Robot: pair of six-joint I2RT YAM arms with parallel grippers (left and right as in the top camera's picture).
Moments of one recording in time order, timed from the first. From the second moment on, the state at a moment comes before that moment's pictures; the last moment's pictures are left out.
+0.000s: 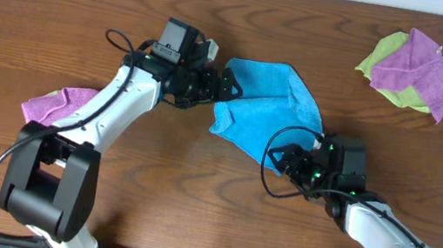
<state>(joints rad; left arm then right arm) -0.33 1.80 1.26 -0.52 0.60 -0.54 0.16 1.44 0.41 0.07 -0.51 0.79</state>
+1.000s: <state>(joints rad) -0.45 1.94 1.27 -0.62 0.50 -0.41 0.16 1.46 0.39 0.05 -0.47 0.81</state>
